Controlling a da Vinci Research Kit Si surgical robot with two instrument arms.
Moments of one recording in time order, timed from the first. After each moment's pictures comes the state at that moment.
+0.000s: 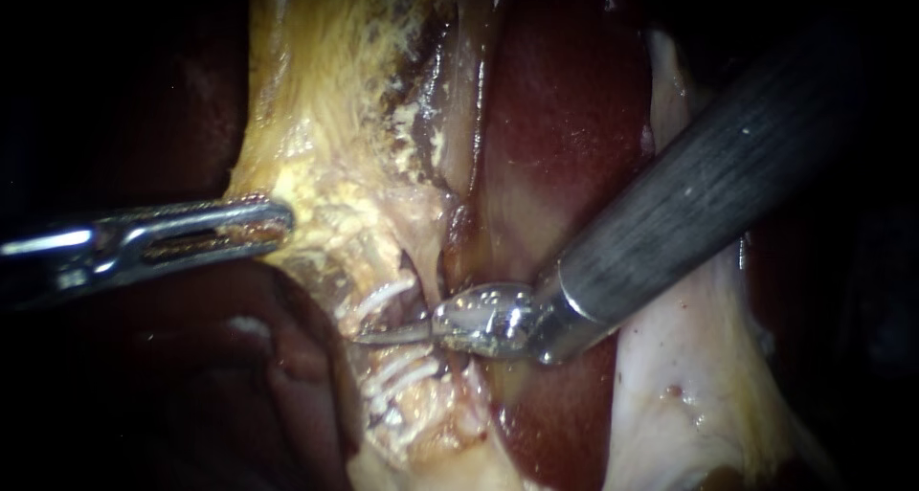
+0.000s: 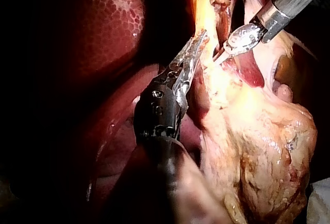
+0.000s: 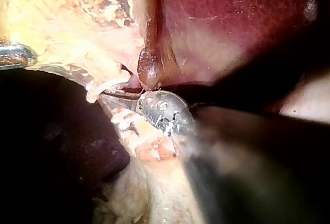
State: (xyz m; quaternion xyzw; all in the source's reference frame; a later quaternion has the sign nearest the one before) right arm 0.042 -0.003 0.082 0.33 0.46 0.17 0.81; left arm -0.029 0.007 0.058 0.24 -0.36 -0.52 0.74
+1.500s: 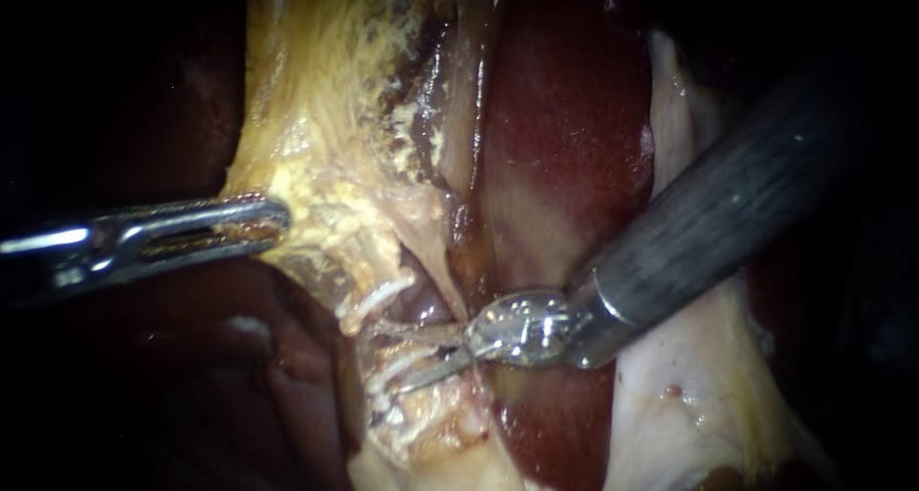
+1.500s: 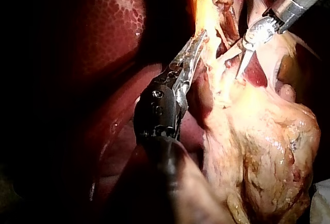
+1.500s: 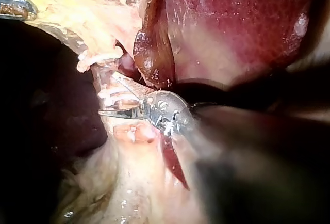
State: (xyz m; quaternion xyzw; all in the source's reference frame) right arm 0.038 -0.003 0.079 0.26 0.51 0.07 0.82; left arm -0.028 0.008 0.059 0.24 -0.37 -0.51 0.74
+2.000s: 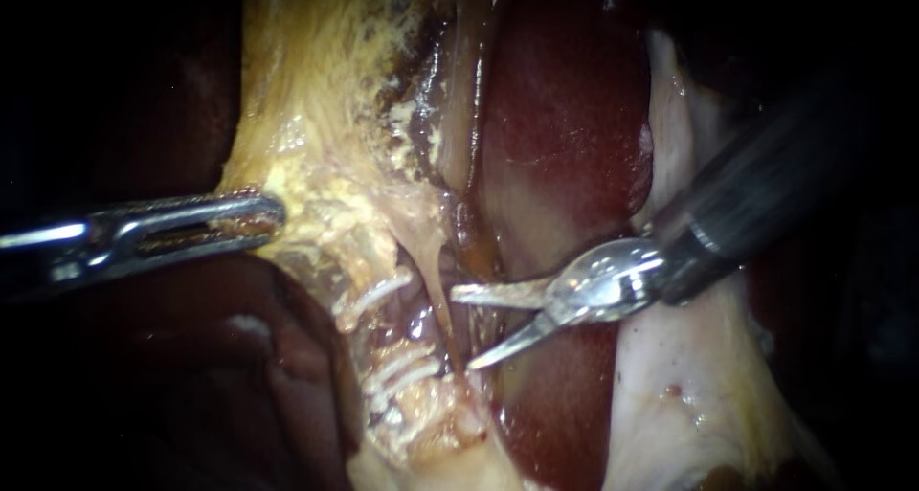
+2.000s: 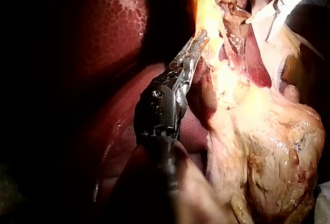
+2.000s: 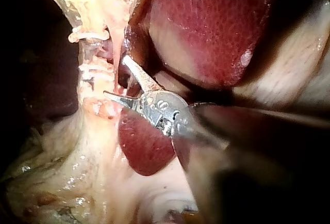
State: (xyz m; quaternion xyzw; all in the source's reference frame) right arm 0.028 0.005 0.072 0.15 0.53 0.03 0.84; left arm -0.028 0.008 0.060 0.24 -0.37 -0.51 0.74
